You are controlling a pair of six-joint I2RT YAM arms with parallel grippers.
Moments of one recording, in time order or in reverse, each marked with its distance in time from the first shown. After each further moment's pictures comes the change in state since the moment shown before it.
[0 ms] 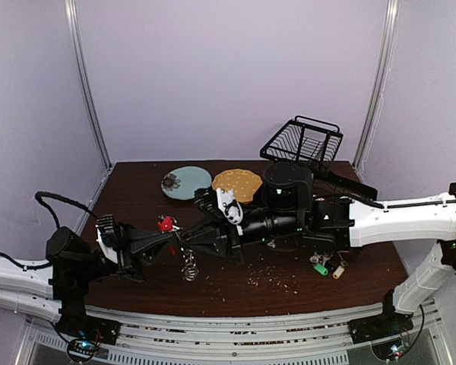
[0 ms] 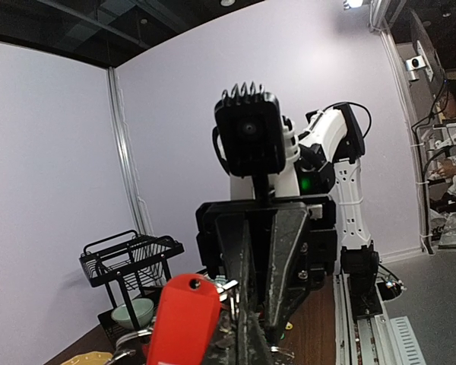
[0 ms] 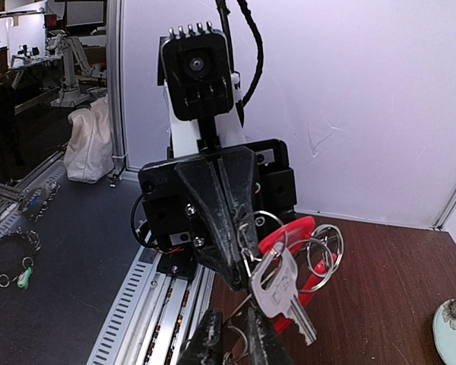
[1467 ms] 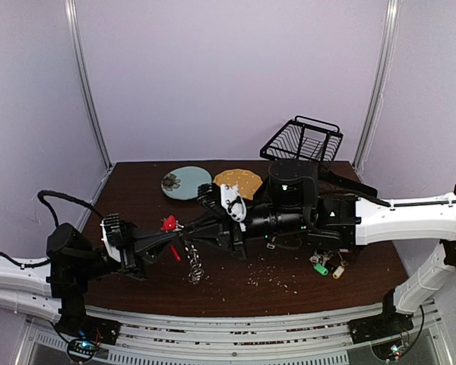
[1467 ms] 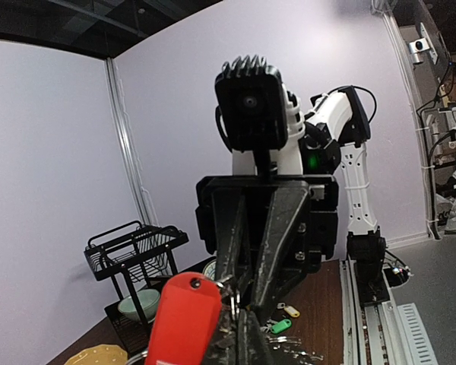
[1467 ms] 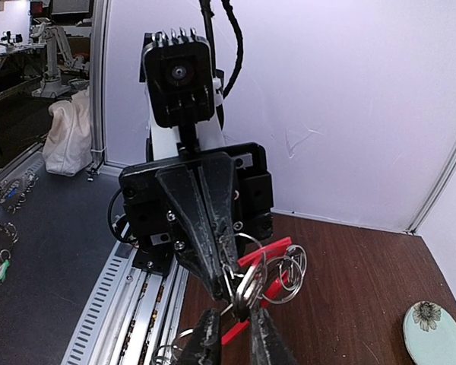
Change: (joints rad) left arm 0.000 -0.008 0.037 -0.095 -0.024 0.040; right arm 0.000 -0.029 0.005 -0.030 0.068 -0.065
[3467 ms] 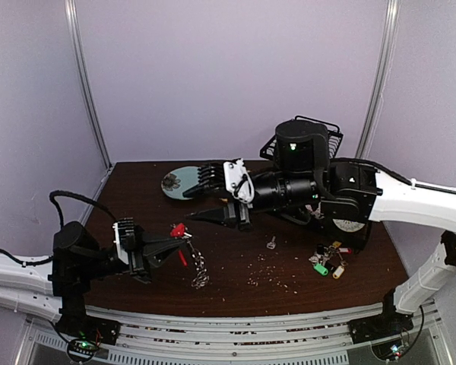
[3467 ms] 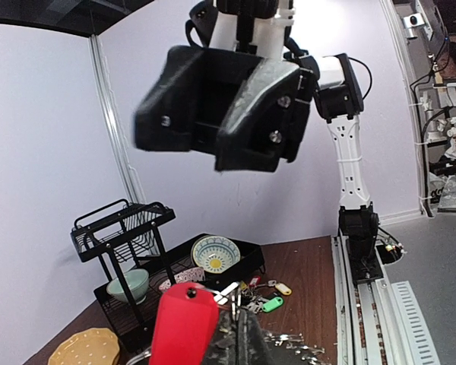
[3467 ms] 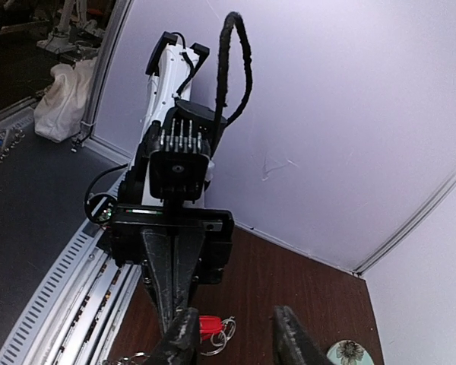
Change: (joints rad) left arm 0.000 0.035 0.025 -0.084 0.023 0.012; right arm -0.011 -0.012 0.246 -0.286 -0.003 -0.324
